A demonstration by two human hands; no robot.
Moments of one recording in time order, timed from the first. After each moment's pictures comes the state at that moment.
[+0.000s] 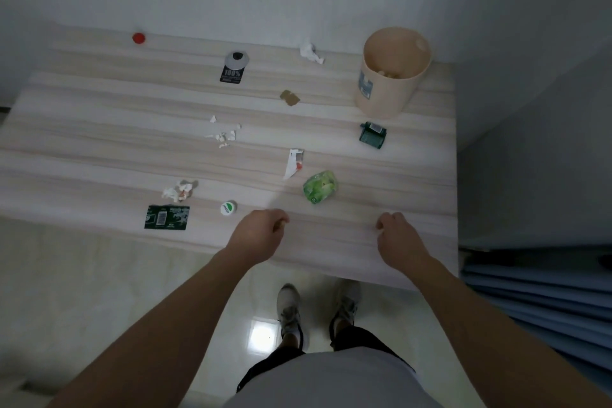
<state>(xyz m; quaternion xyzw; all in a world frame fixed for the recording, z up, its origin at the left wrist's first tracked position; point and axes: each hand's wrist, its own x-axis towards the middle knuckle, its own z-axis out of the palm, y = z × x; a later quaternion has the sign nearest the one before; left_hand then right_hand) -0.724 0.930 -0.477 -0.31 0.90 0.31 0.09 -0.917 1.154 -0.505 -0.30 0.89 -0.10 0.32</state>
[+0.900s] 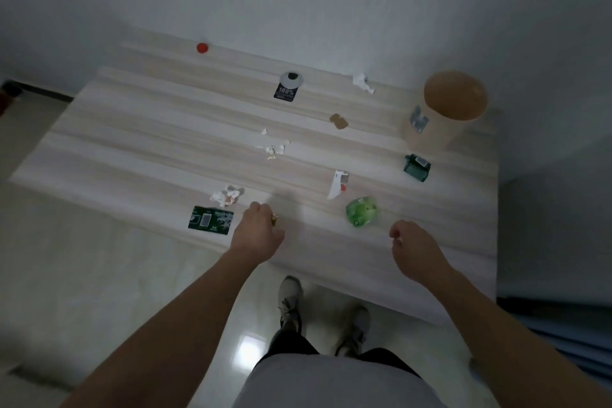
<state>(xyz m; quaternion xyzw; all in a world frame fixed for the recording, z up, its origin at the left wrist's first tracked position) -0.673 0.858 -0.480 -0.44 0.86 0.25 0.06 -0.897 1.083 -0.464 -0.36 0.89 -0.10 0.26</state>
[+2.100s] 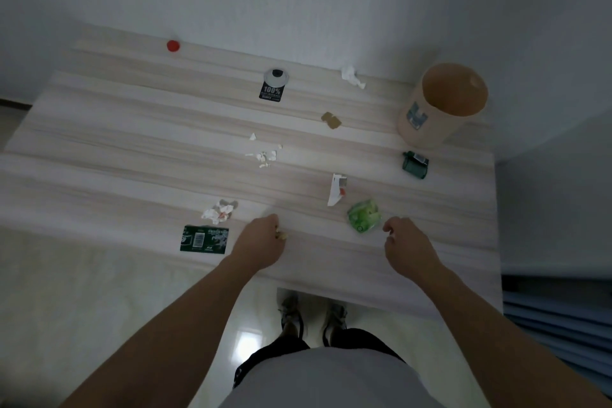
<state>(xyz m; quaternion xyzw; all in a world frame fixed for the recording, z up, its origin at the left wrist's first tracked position) -0.687 0.825 -0.496 -0.36 0.87 0.30 0.13 -0.886 1.048 -0.470 -0.31 0.91 -0.09 0.28</state>
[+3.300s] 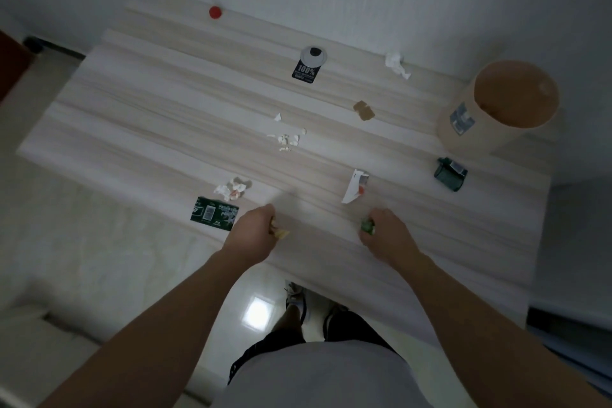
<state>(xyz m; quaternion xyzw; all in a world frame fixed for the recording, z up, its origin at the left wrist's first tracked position) -0.671 0.833 -0.490 -0.45 0.84 0.29 0.11 -0.903 0.994 -0.528 -0.40 0.84 -0.08 0.35</state>
